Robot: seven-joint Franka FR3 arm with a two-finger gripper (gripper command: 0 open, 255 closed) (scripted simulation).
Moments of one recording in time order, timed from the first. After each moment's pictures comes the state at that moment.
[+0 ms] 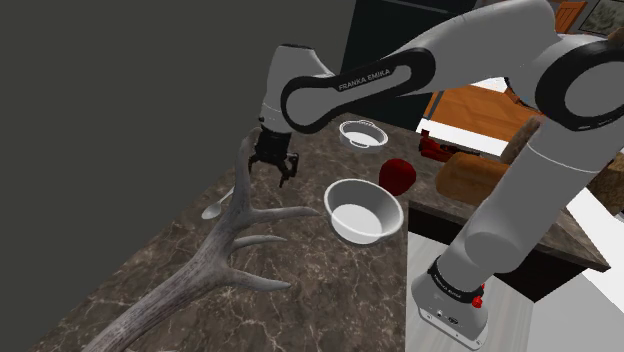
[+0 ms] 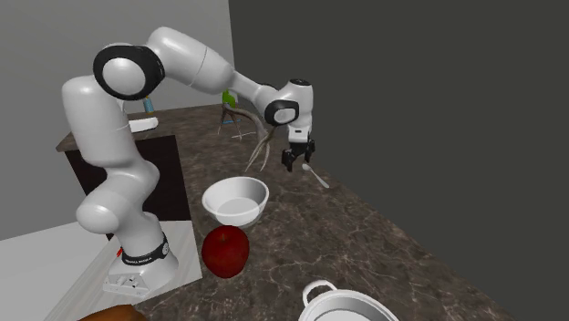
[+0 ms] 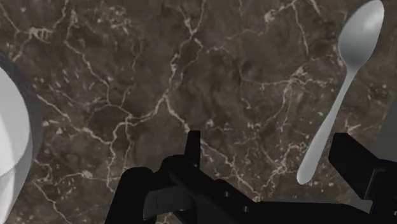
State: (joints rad) arm -0.01 0.05 0.46 -2.09 0.15 2.23 1.30
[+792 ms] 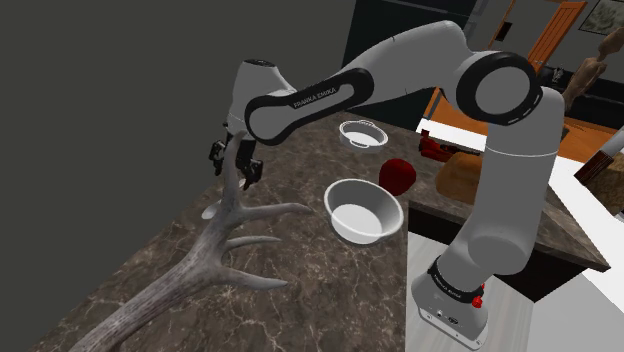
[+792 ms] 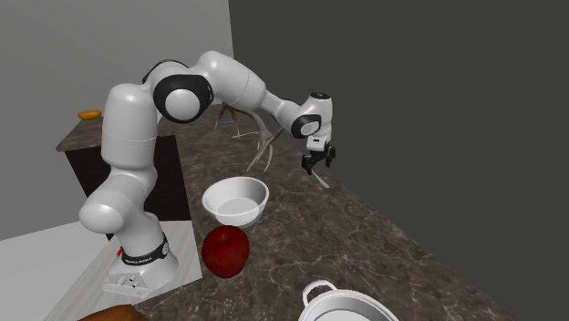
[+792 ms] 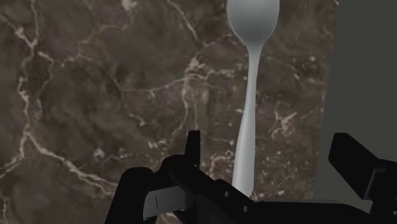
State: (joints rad) arm 0.08 0.38 0.41 -1.82 -0.01 2.33 1.59
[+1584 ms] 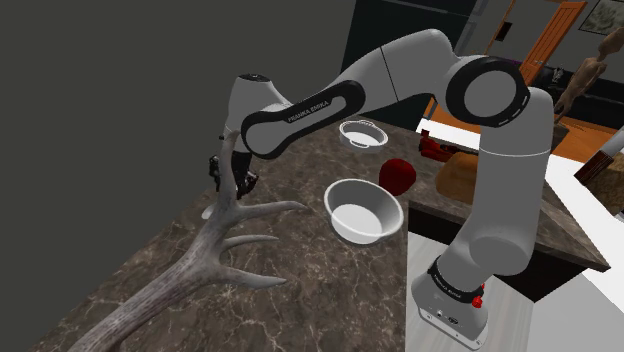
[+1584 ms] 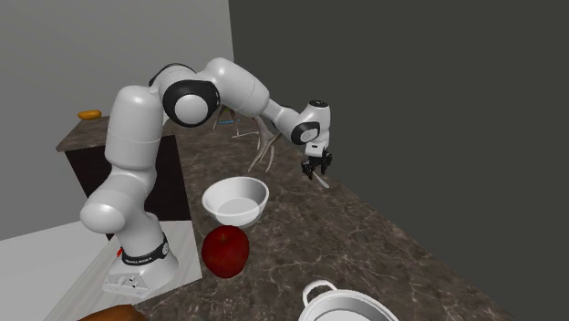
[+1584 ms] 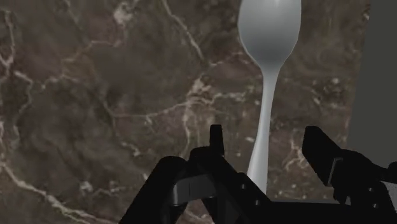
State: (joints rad) arm 0.10 0.43 0.40 -1.83 -0.03 2.38 1.61
